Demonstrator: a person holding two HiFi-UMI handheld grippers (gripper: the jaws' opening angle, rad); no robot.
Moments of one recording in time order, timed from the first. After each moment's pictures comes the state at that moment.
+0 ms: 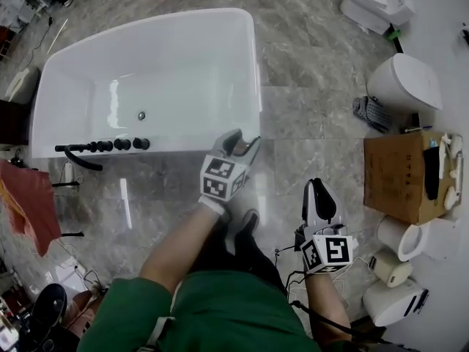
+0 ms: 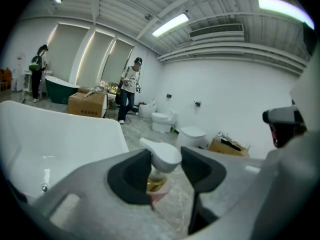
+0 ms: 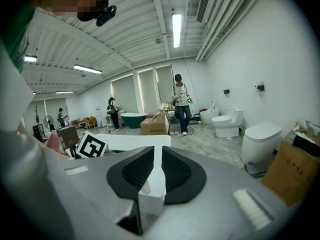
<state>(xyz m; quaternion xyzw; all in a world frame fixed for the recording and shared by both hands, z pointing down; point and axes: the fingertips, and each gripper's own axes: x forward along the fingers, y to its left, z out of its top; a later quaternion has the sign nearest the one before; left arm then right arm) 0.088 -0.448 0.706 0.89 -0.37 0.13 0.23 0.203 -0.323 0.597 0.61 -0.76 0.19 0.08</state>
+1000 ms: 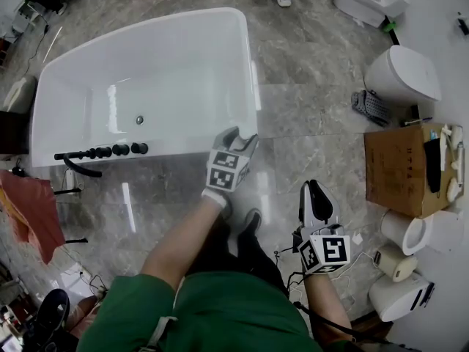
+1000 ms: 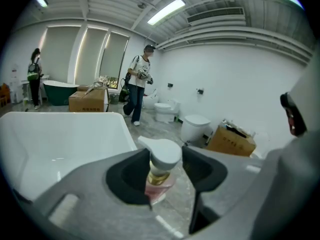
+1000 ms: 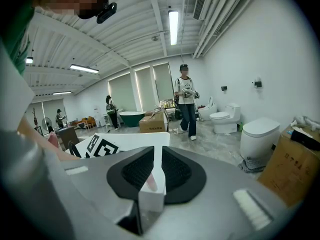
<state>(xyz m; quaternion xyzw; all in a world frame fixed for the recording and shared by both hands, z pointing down) 0.106 -0.461 0.754 0.88 -0.37 0.20 0.22 0.214 -0.316 0.612 0.62 -0.75 0.21 0.09</state>
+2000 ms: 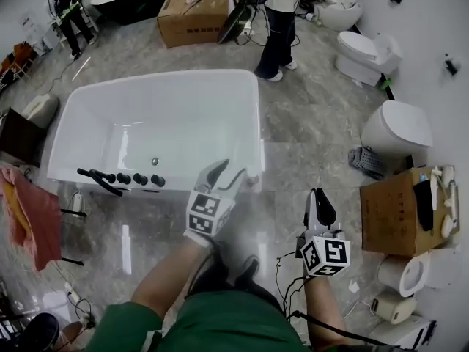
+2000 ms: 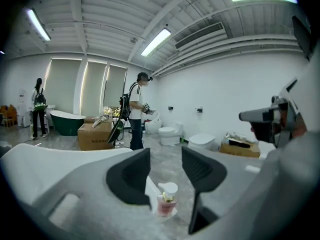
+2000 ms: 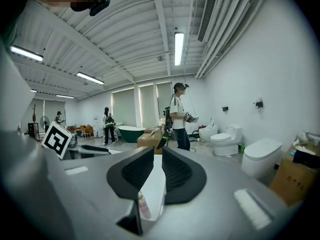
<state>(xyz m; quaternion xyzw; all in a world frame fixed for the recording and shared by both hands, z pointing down) 0.034 -0.411 0.546 0.90 -0.41 0.12 0.10 0.218 -0.326 0.489 0.64 -0.76 0.12 0.03</state>
